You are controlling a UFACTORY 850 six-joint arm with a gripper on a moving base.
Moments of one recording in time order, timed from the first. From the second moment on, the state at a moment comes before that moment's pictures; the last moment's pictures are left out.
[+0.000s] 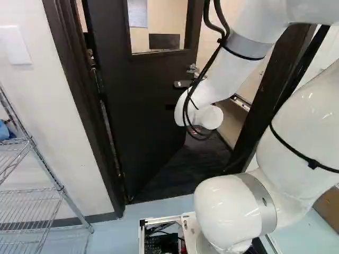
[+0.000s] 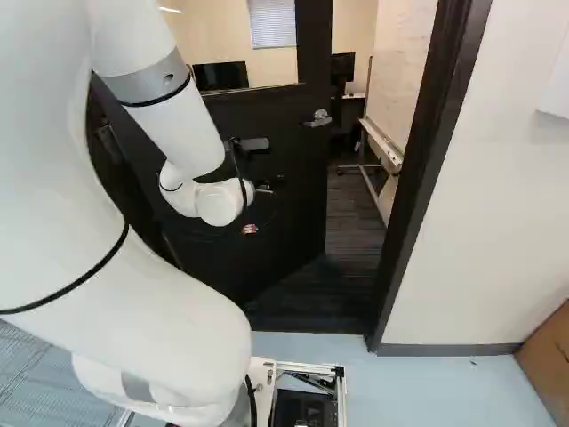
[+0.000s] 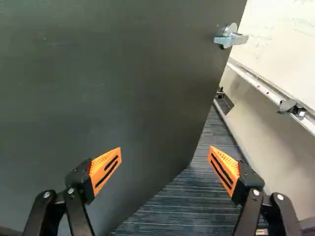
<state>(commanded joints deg) 1.6 5.9 -19.3 -2.5 45.9 0.0</state>
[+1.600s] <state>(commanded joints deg) 2.4 4.4 -20.7 1.0 45.9 0.0</state>
